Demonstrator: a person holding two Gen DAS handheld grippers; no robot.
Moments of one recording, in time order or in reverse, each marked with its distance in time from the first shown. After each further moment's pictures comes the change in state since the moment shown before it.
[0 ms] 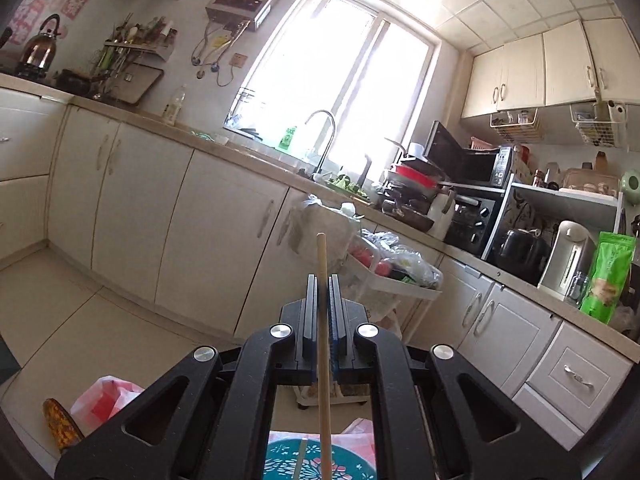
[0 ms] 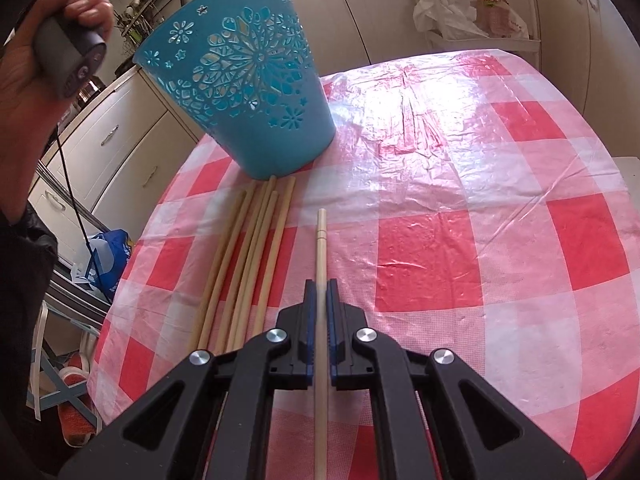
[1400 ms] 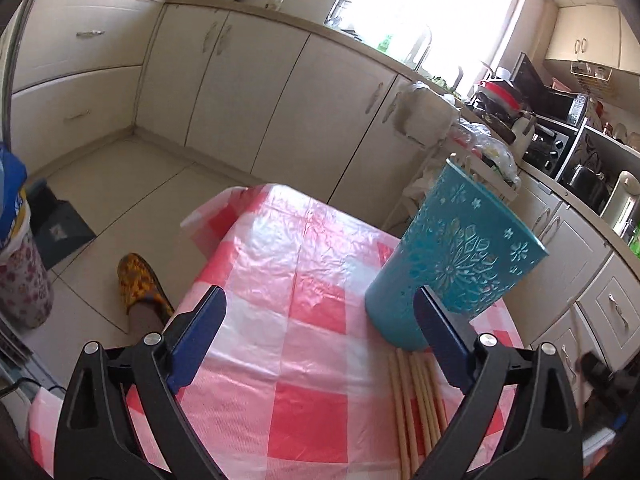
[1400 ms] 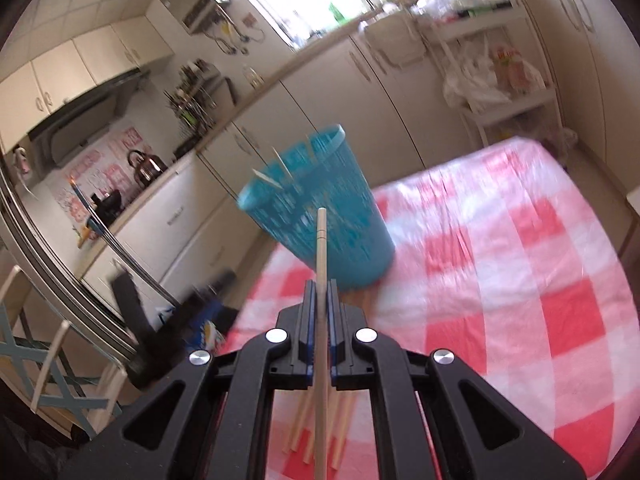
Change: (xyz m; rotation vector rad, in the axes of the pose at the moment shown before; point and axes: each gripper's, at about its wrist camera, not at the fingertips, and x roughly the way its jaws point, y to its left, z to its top) left arm -0.123 0.130 -0.174 -0.139 0.331 0.257; right arm -0.094 0.012 0.040 0.052 -0.308 0.249
